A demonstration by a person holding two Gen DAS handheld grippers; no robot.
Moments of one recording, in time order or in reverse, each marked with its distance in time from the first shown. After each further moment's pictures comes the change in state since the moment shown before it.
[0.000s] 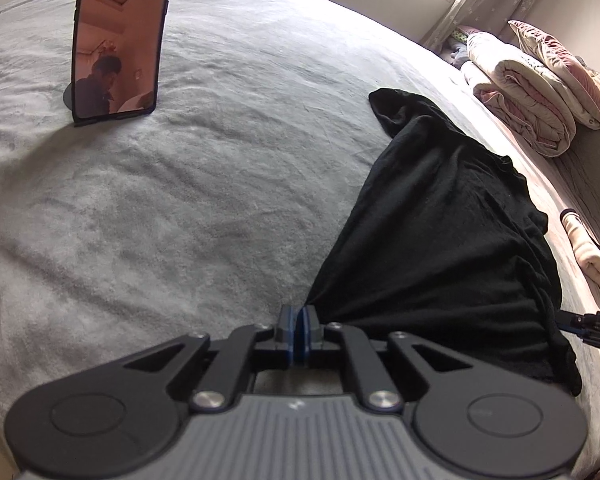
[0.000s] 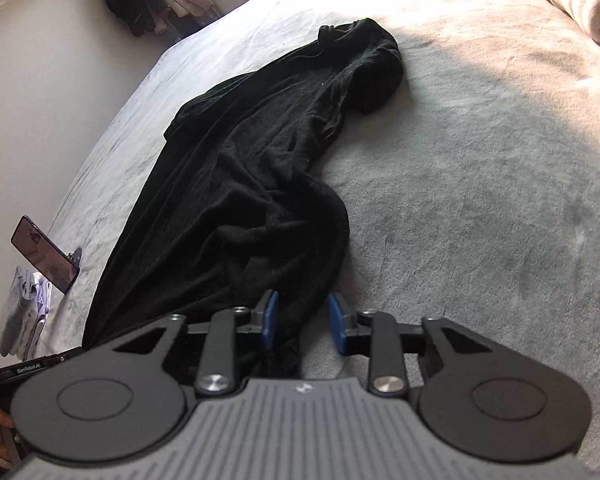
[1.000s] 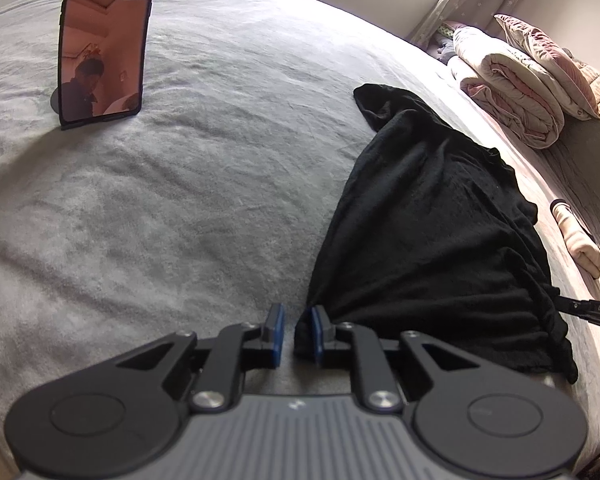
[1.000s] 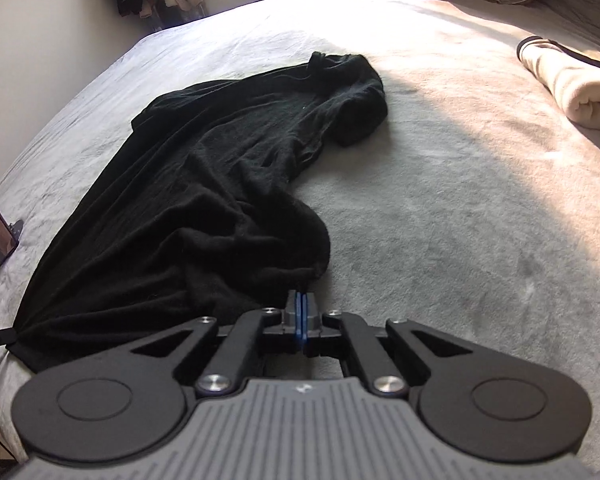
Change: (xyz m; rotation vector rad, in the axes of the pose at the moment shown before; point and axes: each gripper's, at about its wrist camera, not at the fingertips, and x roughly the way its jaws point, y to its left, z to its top) left arm -0.001 -0.004 -0.001 0.039 0.006 -0.028; right arm -0.009 0.021 -0.002 -0.181 -0.087 -0.223
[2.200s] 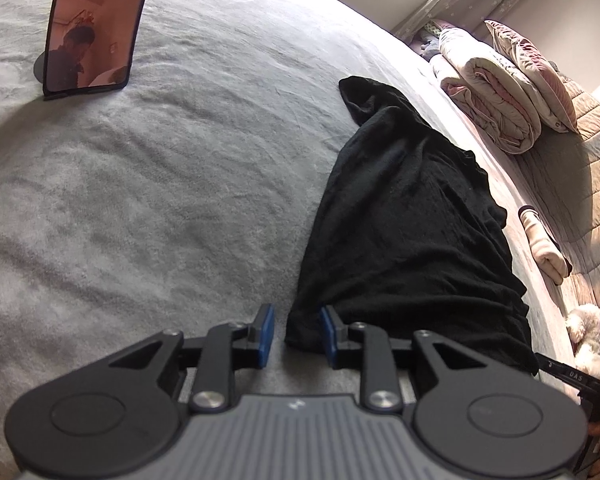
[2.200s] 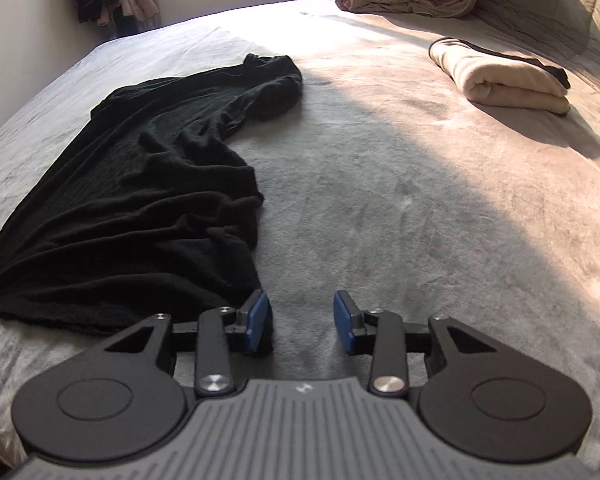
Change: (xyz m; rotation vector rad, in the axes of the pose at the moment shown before) left arm 0.000 0.014 0.006 -0.073 0.067 -0.129; right arm -0.048 -0.026 -0.065 0.063 -0.040 -0.153
